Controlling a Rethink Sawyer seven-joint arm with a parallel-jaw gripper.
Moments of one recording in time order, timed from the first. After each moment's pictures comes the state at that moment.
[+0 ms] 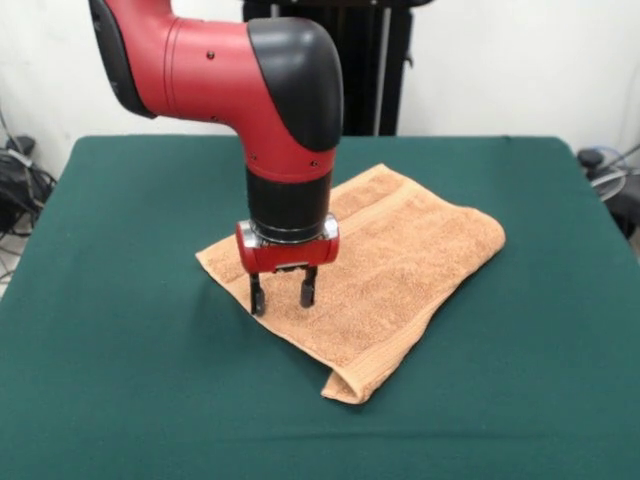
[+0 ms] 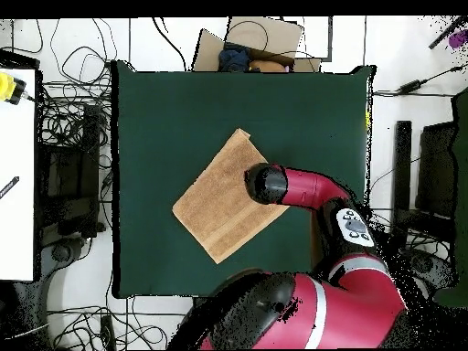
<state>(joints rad) -0.43 -0.37 0.11 1.52 -0.25 0.37 1.31</state>
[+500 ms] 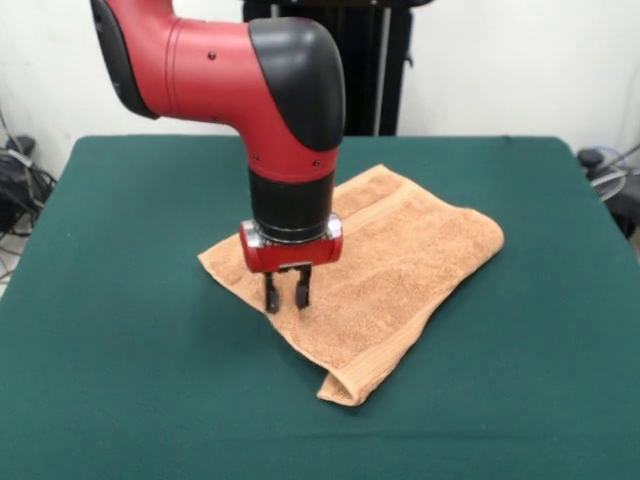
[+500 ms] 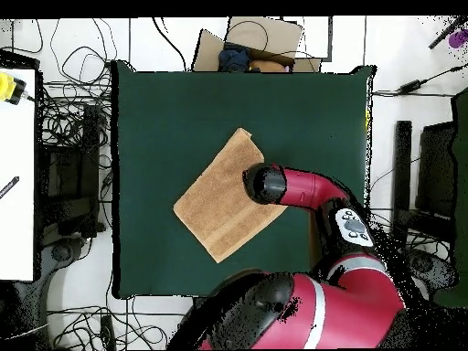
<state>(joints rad) -0.42 -0.37 0.11 1.52 -0.24 0.37 1.31</state>
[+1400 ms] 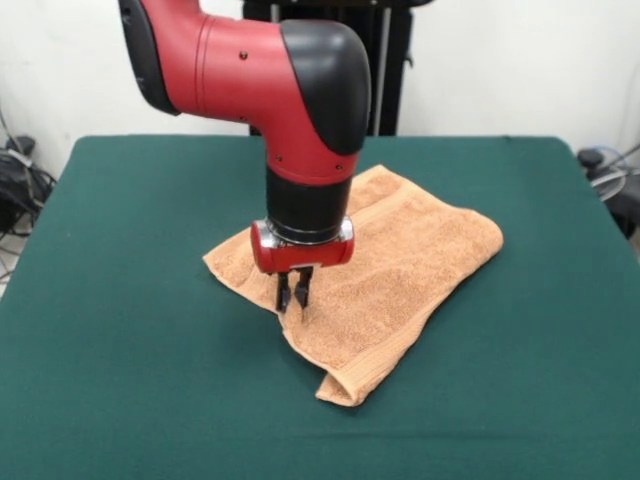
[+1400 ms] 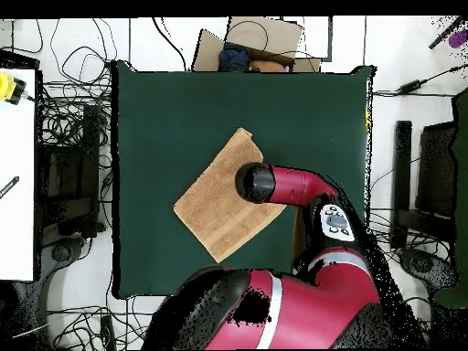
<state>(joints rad) -0.33 -0.35 0.03 1.49 -0.21 0.37 1.31</state>
